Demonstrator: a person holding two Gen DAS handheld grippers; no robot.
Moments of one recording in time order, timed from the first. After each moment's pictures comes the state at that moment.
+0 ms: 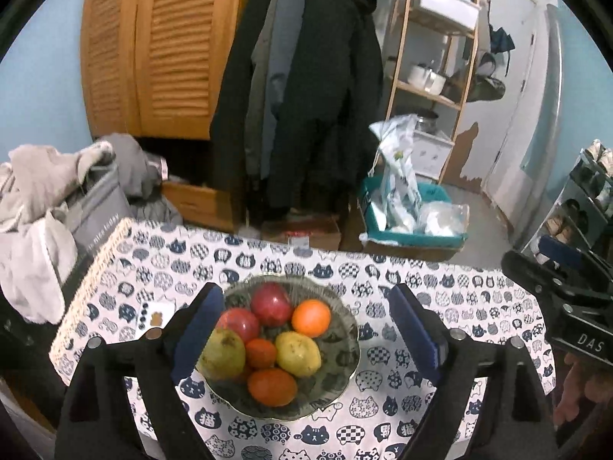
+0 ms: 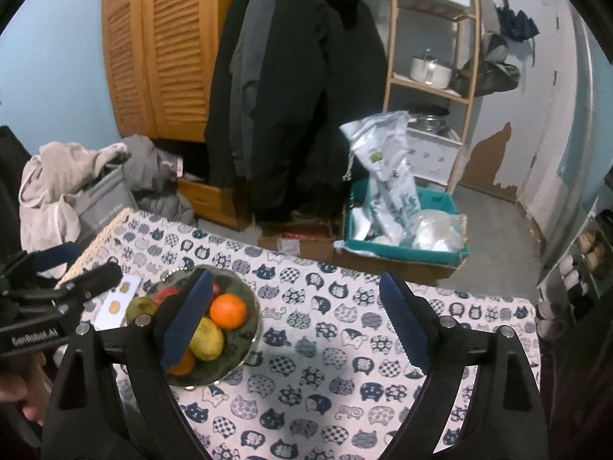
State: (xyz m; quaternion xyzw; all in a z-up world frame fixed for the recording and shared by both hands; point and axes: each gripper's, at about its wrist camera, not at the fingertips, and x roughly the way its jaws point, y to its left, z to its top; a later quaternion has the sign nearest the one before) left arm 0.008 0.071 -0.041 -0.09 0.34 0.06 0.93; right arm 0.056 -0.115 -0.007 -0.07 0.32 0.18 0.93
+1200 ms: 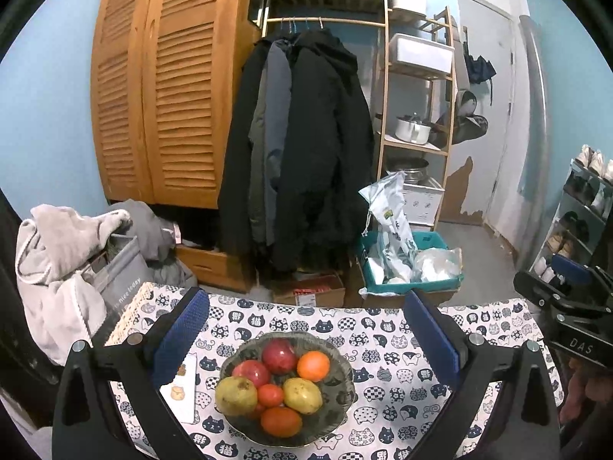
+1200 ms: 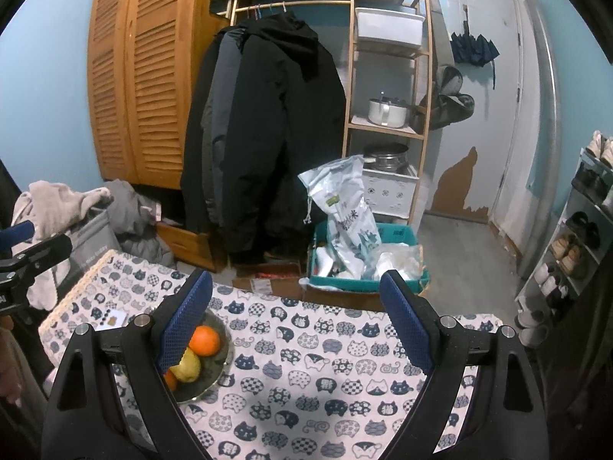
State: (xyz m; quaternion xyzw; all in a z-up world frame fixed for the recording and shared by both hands) left arm -0.023 0.047 0.027 -0.04 0.25 0.07 0.96; right arm 0.027 -0.160 0.032 -0.05 0.25 0.14 0.96
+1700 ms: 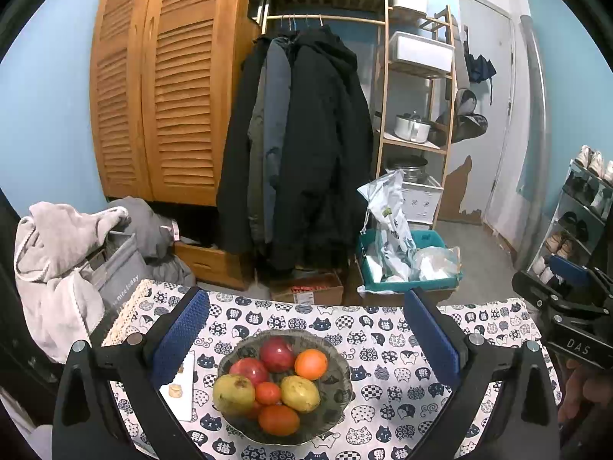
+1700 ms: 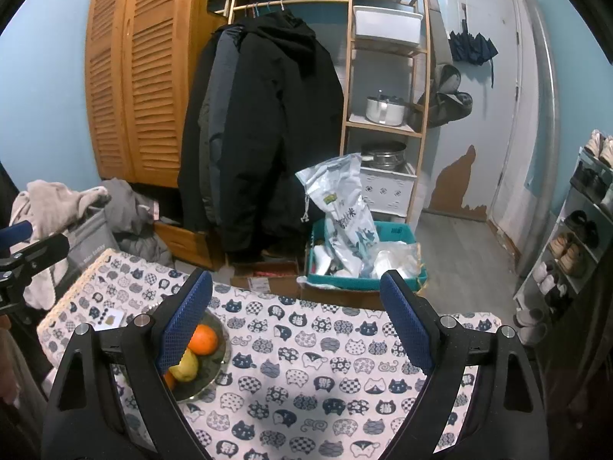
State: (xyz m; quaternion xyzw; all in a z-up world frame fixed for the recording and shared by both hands) left arm -0.023 0.044 0.028 -0.05 0.25 0.07 0.96; right arm 0.028 -0.164 0.030 -0.05 0.25 0.14 0.96
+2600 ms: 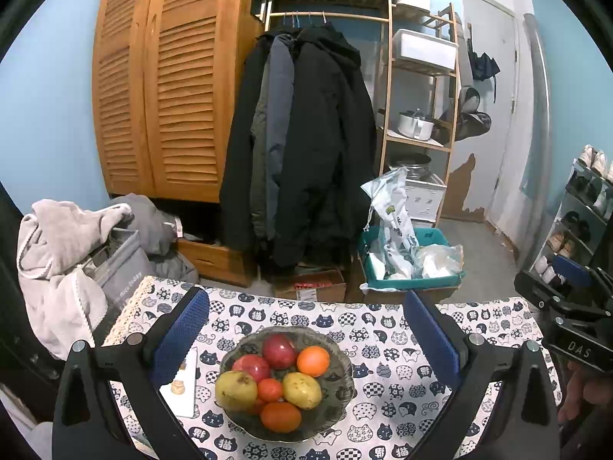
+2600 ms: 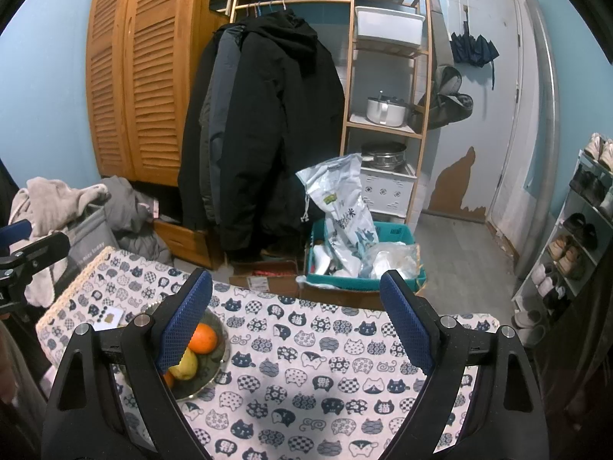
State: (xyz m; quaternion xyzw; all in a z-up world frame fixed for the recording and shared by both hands) left arm -0.021 0.047 0.027 -0.05 0.26 0.08 0.96; right arm 0.028 -0.164 0.030 -0.05 0.25 0.14 0.96
